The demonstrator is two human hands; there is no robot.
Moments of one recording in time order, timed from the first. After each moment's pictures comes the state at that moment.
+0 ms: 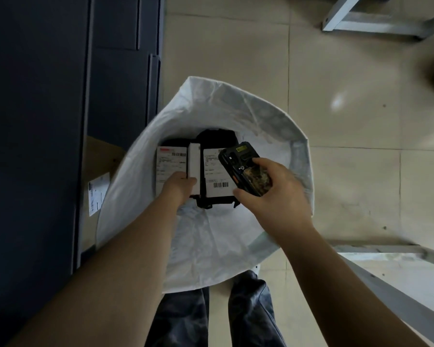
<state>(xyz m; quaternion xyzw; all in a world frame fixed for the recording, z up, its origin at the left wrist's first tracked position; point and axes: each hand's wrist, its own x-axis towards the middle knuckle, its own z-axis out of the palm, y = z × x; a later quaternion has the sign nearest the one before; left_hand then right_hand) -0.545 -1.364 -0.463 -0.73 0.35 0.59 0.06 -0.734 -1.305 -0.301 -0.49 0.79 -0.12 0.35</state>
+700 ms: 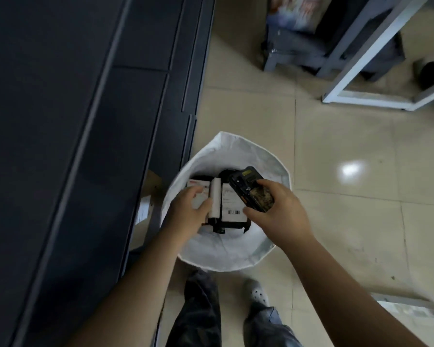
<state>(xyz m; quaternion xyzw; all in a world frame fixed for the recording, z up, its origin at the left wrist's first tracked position) -0.520 -1.315 -0.239 -0.71 0.52 0.45 -0.15 -0.729 -1.300 -0.194 -0.57 0.73 -0.12 0.35</state>
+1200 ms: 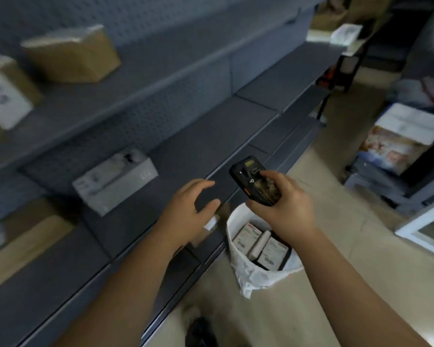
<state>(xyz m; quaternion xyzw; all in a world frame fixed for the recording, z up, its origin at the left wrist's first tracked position) -0.507 -1.102 0.084 -0.77 0.52 0.17 -0.33 -0.700 -1.222 0.070 -0.80 0.42 -0.29 0.32</state>
